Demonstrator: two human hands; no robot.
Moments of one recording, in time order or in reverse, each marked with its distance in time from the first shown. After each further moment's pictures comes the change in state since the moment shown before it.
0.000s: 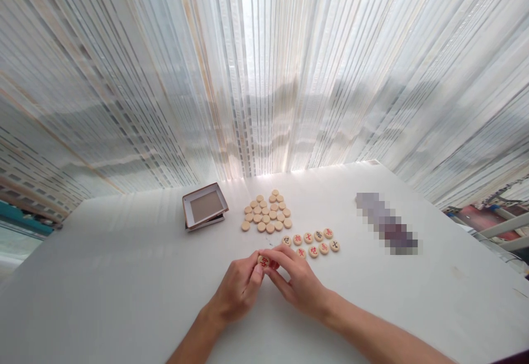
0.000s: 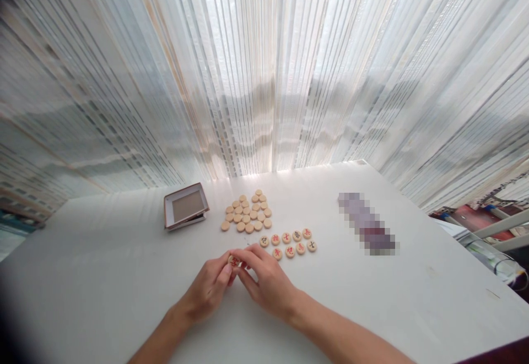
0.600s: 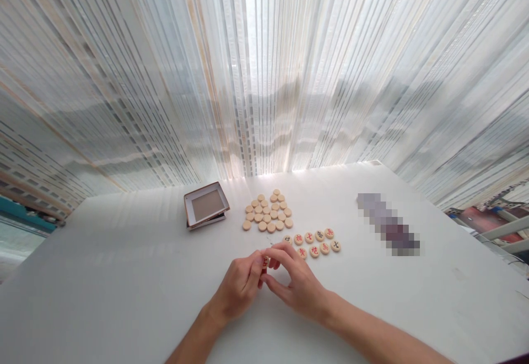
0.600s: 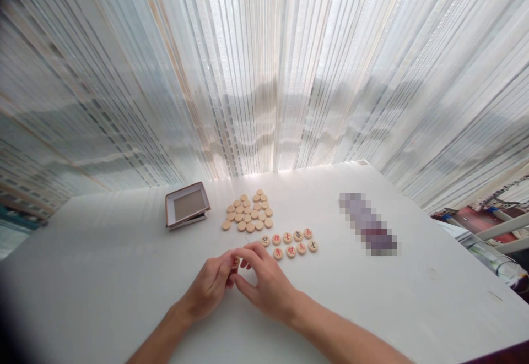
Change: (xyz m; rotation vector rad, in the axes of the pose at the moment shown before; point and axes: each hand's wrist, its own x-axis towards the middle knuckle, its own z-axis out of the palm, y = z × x) left_hand 0.001 0.002 0.003 -0.109 0.011 -0.092; right_hand -0.001 -0.004 0.001 0.014 0.013 0.001
